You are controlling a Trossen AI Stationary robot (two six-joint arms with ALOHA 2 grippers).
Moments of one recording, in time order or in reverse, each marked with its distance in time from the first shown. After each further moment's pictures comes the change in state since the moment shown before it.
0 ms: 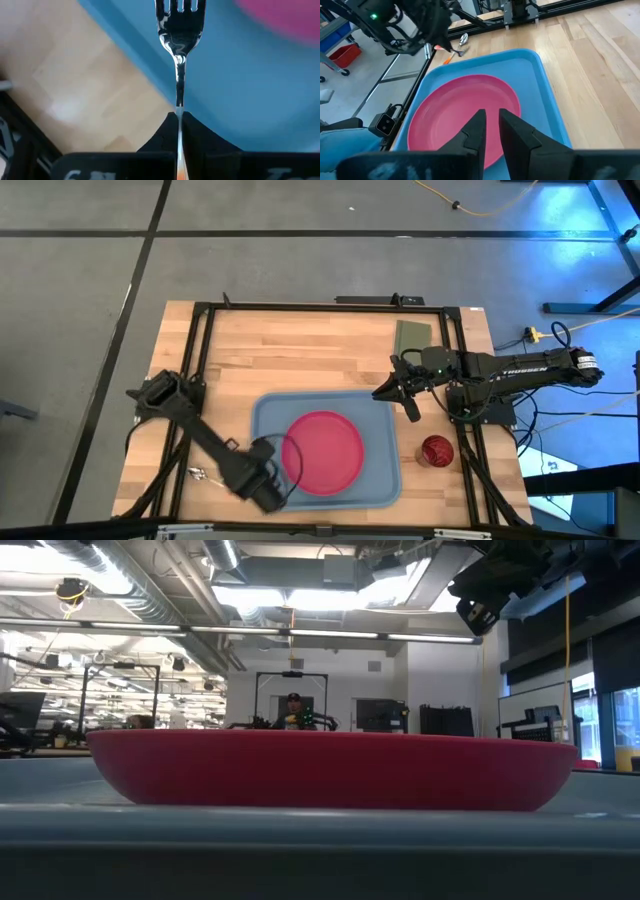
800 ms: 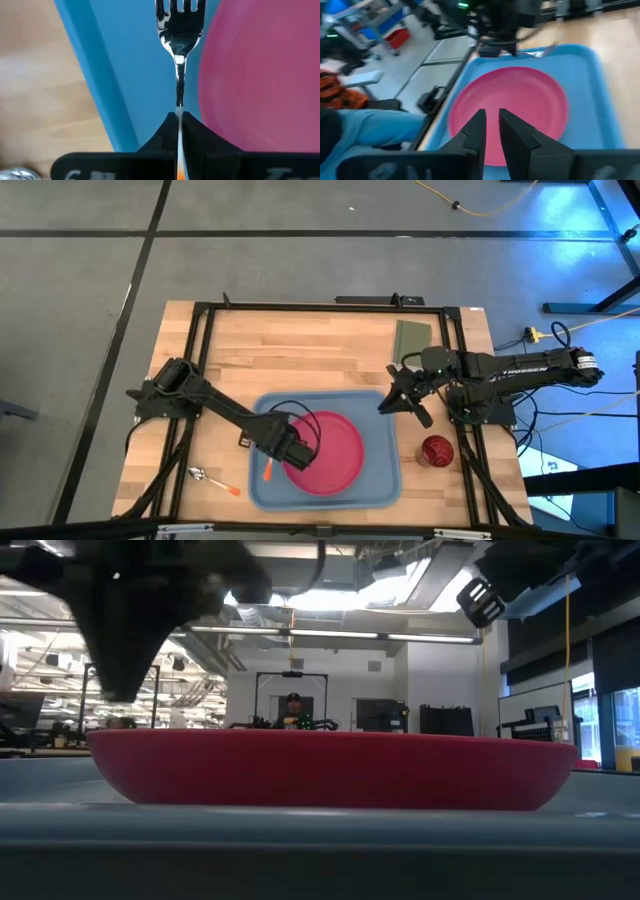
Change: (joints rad) left arm 0.254 0.000 -0.049 0.140 0.056 -0.225; right arm 0.000 0.000 0.000 -0.001 -0.249 -0.056
